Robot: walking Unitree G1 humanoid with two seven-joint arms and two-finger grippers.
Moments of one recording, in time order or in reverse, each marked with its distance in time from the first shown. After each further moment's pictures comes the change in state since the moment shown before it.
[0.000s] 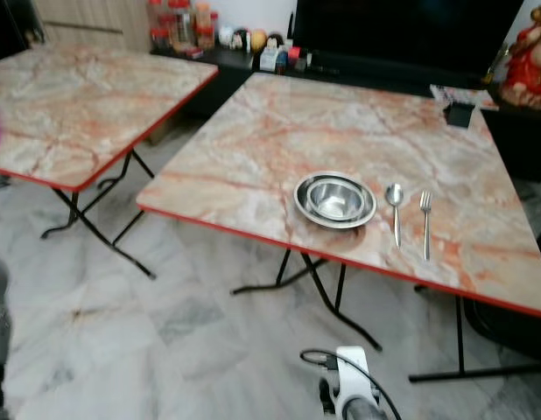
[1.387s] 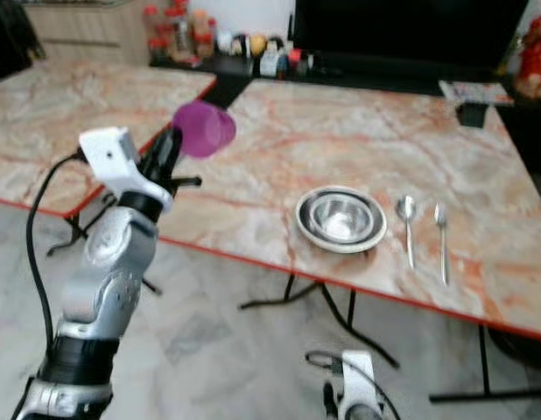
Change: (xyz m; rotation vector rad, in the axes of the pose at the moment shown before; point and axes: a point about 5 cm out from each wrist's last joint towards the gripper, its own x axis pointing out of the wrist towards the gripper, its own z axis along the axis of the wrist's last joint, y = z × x) left arm -0.016 -0.107 -0.049 -0.275 0.314 -0.297; right arm 0.000 0.008 0.003 0.047 -0.039 -0.007
